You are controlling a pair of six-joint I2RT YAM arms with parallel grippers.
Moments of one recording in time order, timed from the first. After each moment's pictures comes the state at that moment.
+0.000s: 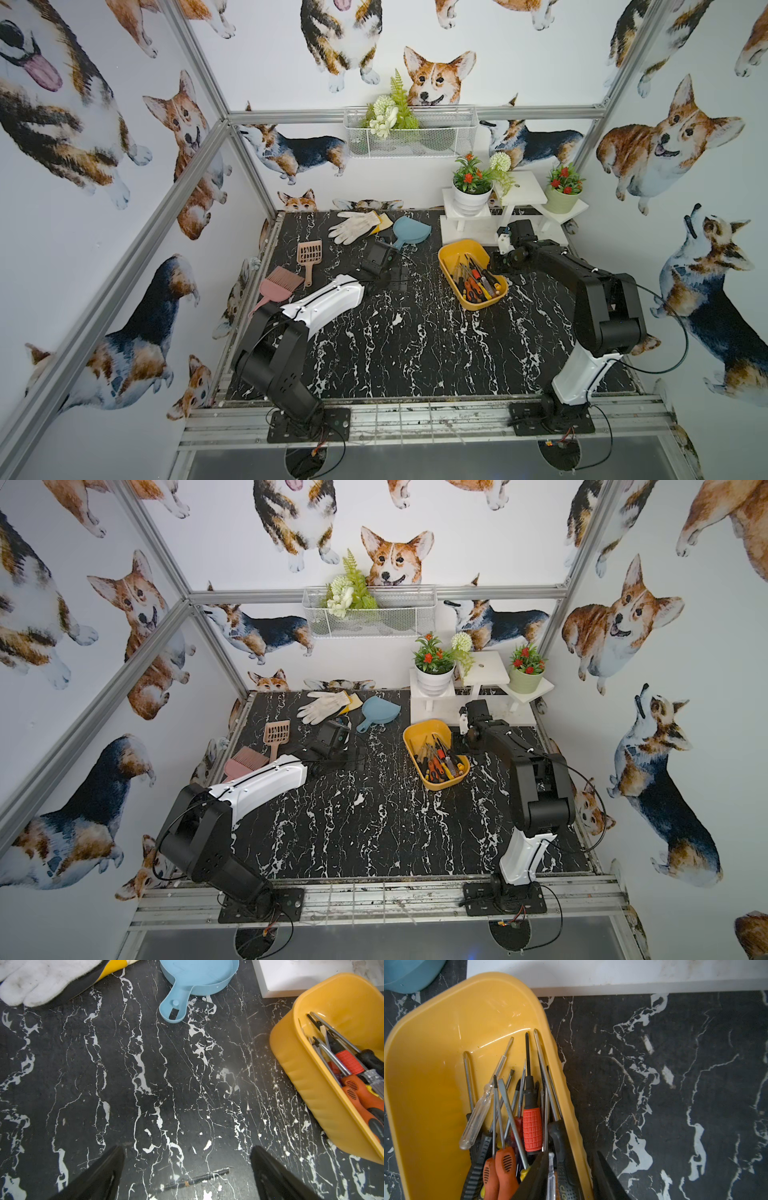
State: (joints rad) left arm -0.56 1.62 1.08 -0.34 -0.15 -0.37; right arm 0.16 1.78 1.23 -0.55 -0.15 0.12
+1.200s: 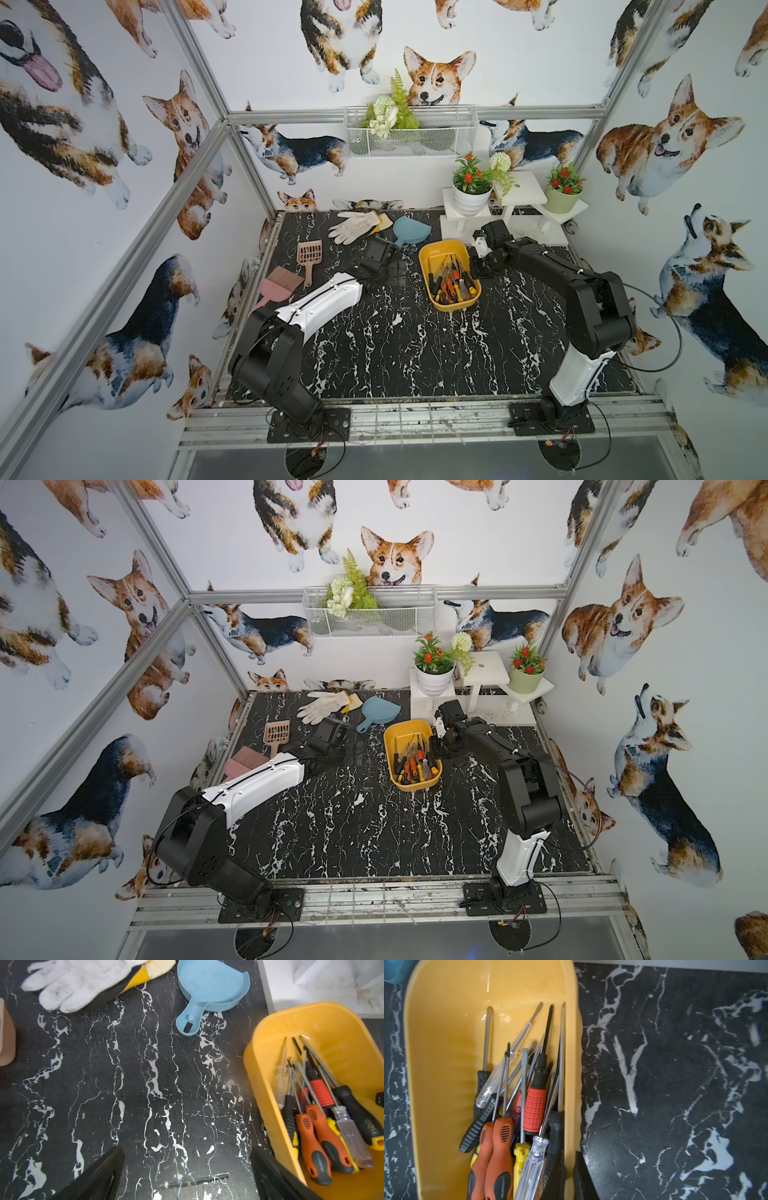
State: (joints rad) left arm -0.55 1.58 1.12 -0.39 -0.22 -0.42; right arm 0.35 1.79 1.29 -0.64 -0.16 0.19
